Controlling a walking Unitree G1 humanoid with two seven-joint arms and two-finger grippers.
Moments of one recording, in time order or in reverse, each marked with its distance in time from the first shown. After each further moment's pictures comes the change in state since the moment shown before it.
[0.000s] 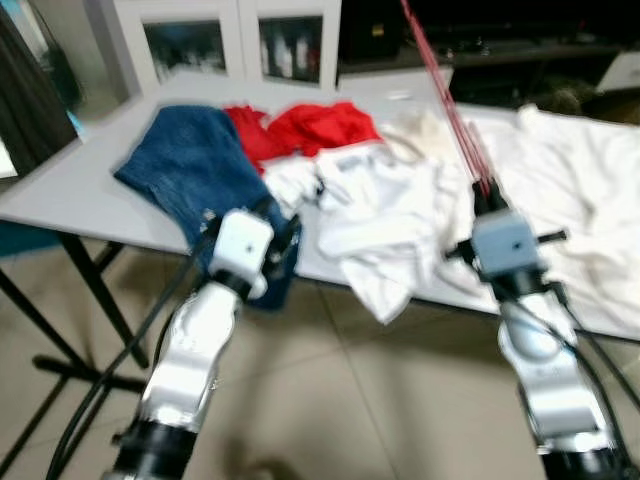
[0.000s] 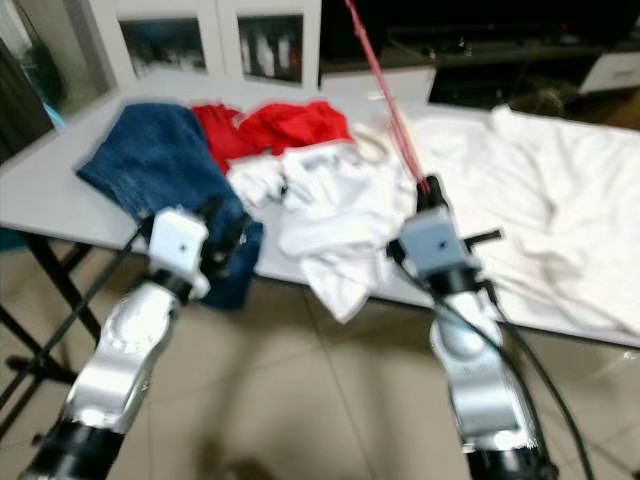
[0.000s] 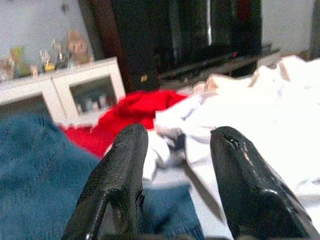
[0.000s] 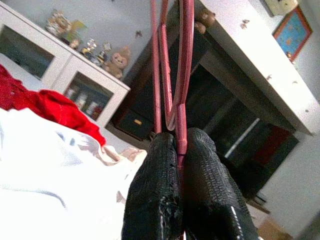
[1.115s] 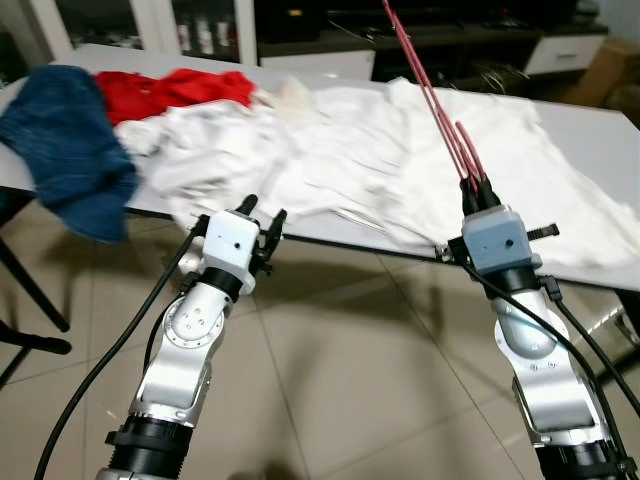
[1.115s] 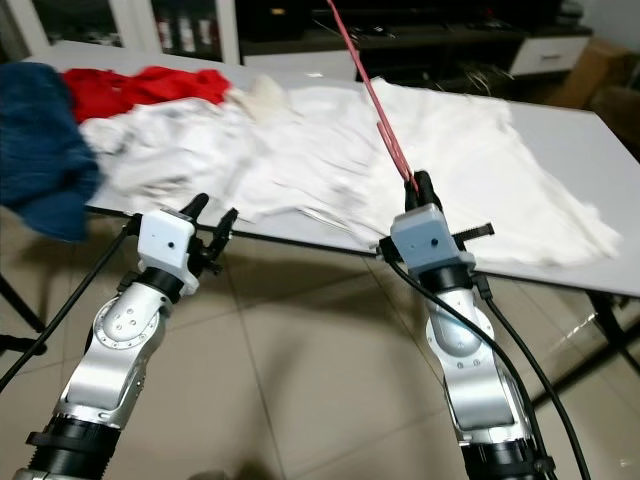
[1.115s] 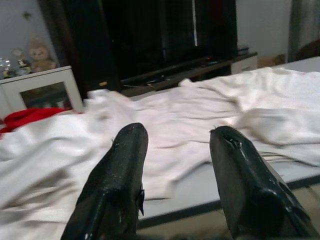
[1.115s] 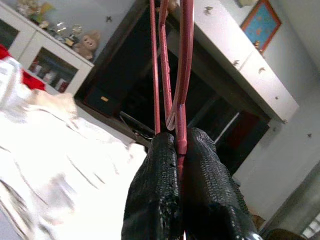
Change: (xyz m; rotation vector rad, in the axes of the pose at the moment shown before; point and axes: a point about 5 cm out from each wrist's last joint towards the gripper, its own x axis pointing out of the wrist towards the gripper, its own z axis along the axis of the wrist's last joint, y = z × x) left arm 0.002 0.004 0.000 -0.013 -0.007 0.030; right arm 0.005 0.000 0.004 -0.002 -0.026 0.012
